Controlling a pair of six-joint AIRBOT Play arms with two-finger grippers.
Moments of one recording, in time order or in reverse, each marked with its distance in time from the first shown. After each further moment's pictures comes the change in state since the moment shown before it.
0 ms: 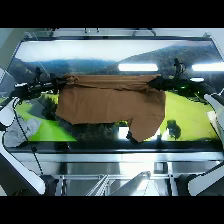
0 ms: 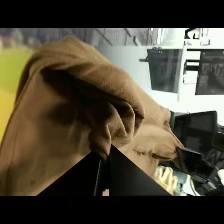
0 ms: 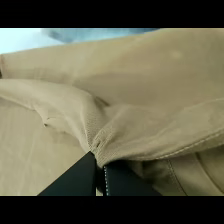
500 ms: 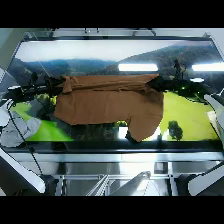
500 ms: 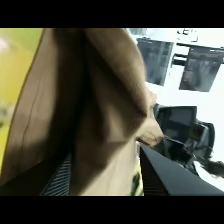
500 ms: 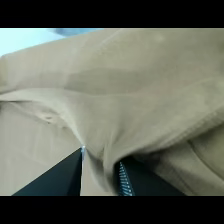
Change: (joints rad) left arm 0.072 -0.003 0.000 0.053 -0.134 -0.117; right arm -0.021 0.002 0.000 -0.008 0.041 0.071
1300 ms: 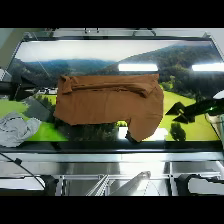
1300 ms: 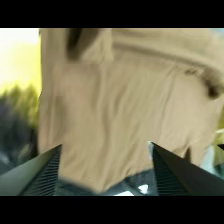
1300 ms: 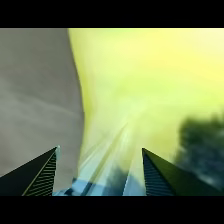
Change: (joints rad) left arm 0.169 0.569 -0.201 0.526 -0.138 -0.044; right arm -0.194 0.376 -0.426 -0.674 0.236 0.537
